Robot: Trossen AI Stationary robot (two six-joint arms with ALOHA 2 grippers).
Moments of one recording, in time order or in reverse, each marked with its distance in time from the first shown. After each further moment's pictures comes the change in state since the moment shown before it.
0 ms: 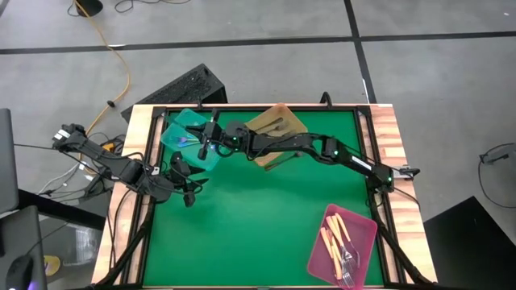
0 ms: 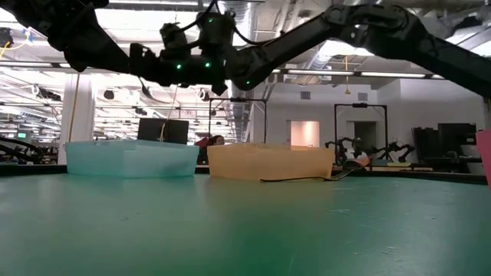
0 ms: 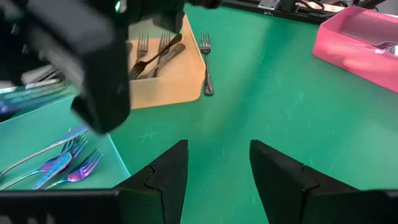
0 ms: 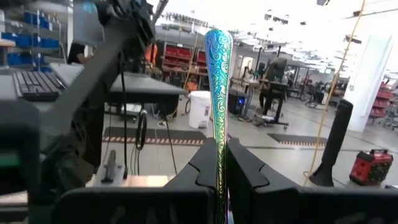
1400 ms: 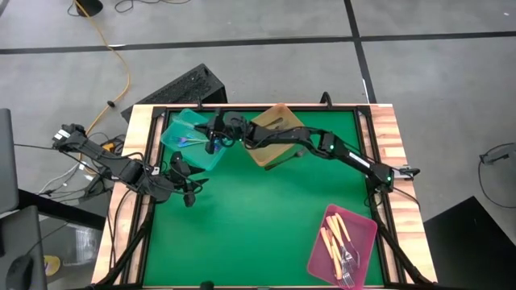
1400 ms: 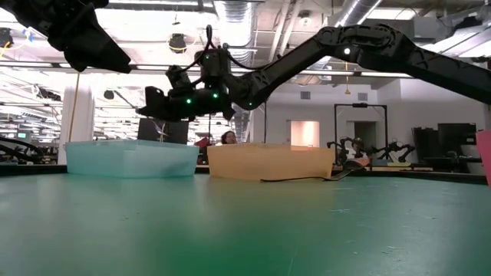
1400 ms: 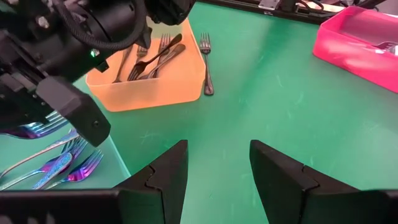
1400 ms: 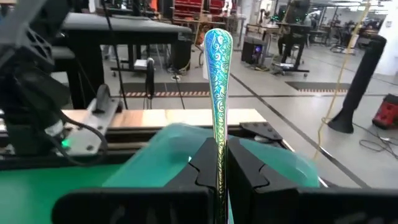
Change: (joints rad) left arm -0.001 0.000 0.000 0.000 -0.001 0.002; right arm -0.103 0.091 0.055 -0.194 -0.136 0.078
